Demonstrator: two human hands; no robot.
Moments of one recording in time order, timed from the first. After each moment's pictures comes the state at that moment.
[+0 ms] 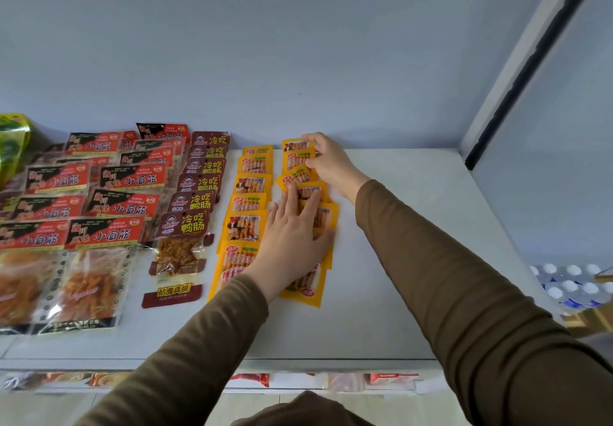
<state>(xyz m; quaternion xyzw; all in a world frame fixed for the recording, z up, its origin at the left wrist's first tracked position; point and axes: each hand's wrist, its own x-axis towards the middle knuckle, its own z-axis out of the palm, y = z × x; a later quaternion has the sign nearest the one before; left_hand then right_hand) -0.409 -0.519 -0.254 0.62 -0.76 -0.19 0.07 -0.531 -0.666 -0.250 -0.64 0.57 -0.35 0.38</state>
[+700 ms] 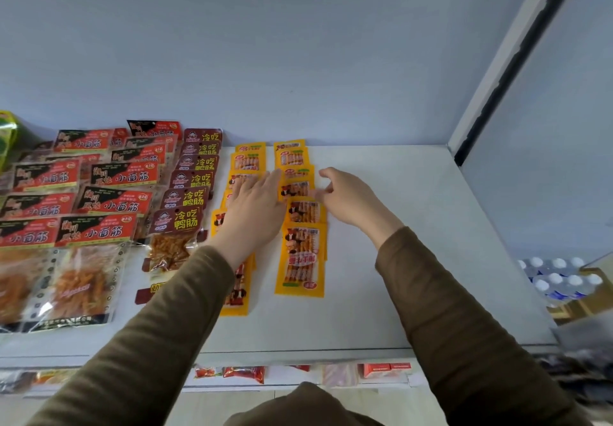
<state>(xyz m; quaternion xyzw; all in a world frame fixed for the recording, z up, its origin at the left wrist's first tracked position) -0.371 -0.548 -0.236 0.64 -0.75 -0.13 0.10 -0.554 -0.563 -0.223 -0.68 0.66 -0.15 0.28</state>
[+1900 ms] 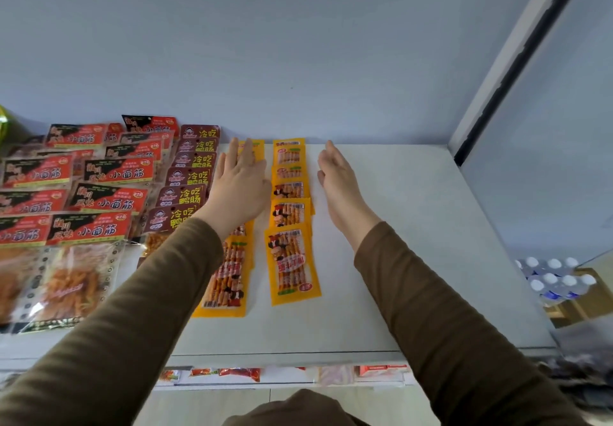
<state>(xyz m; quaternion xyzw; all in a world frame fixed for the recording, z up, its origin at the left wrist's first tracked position) -0.346 -0.593 -0.241 0.64 -0.76 -0.06 0.07 -0.530 -0.598 -0.261 -0.42 0.54 -0.51 0.51</state>
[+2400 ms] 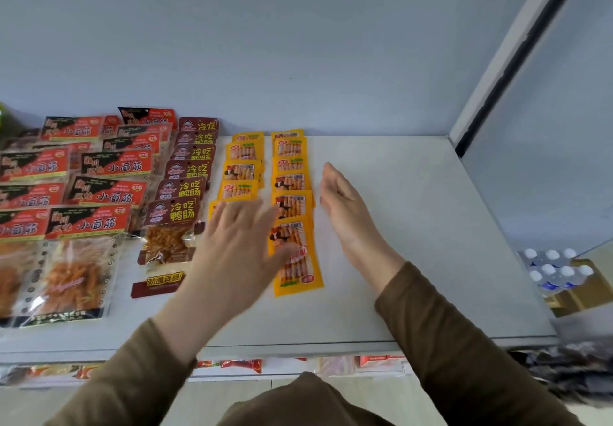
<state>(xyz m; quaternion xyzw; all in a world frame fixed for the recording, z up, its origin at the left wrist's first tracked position) -0.345 -0.459 -0.221 0.59 -0.80 -0.06 0.03 -0.537 -0.522 -0.258 -0.48 0.54 -0.47 0.51</state>
